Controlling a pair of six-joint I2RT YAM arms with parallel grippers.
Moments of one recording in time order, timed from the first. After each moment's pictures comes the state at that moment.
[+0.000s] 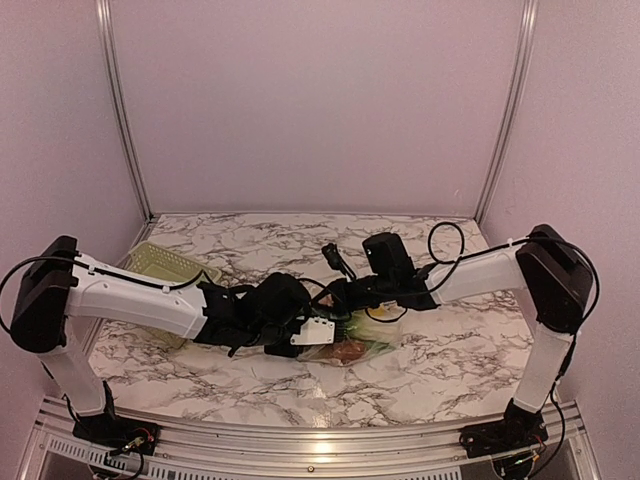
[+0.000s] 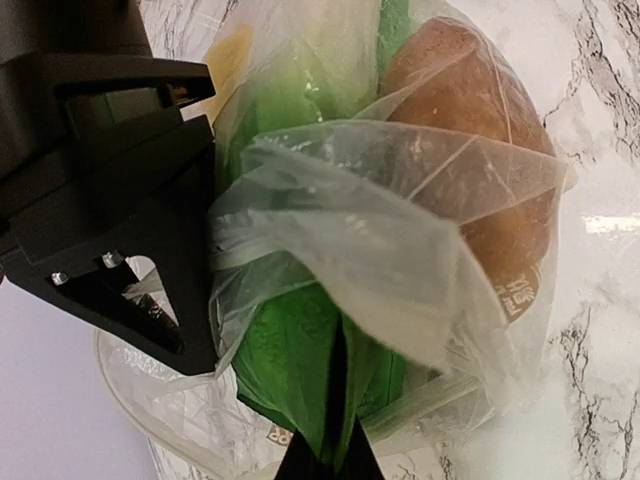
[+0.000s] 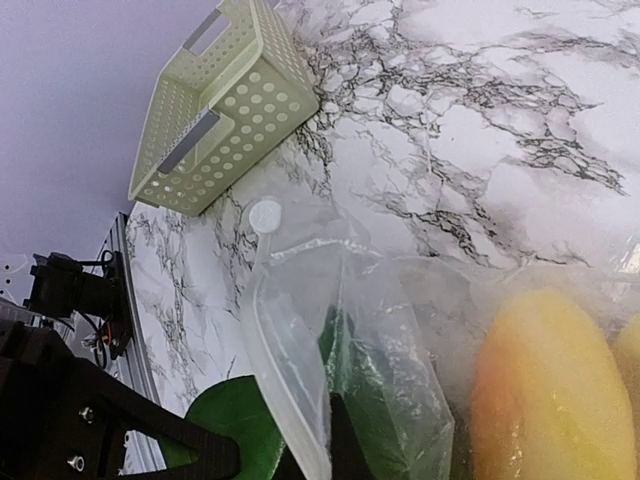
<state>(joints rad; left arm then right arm) -1.14 1.73 1.07 -0.17 -0.32 0.78 0.76 1.83 1.02 0.24 -0.53 0.48</state>
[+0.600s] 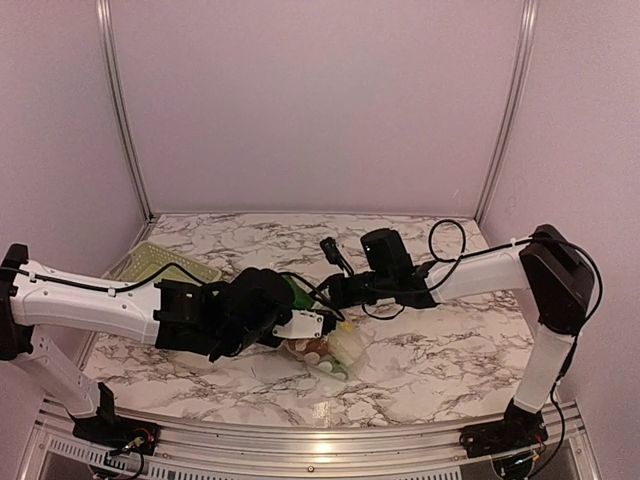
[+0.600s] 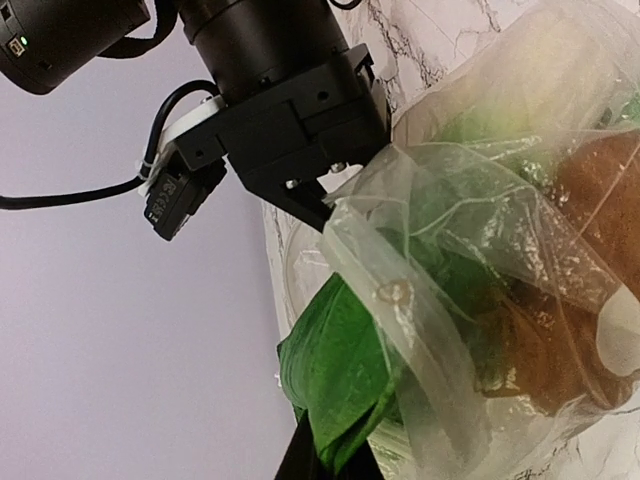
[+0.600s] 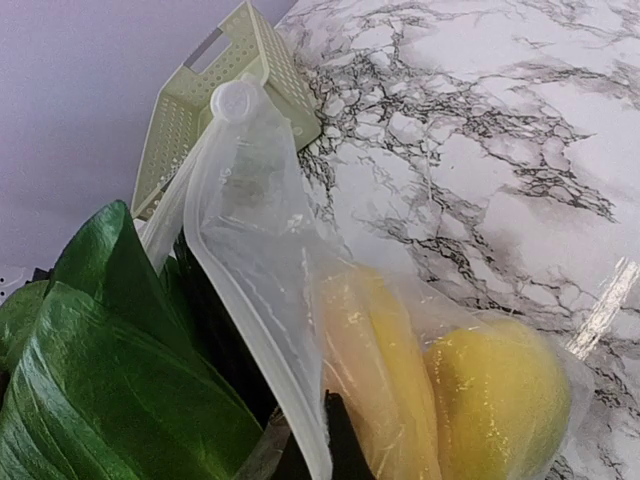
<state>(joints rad) -1.27 1.52 1.06 -0.27 -0.71 0.94 0.77 1.82 1.04 0.23 -0.48 0.49</state>
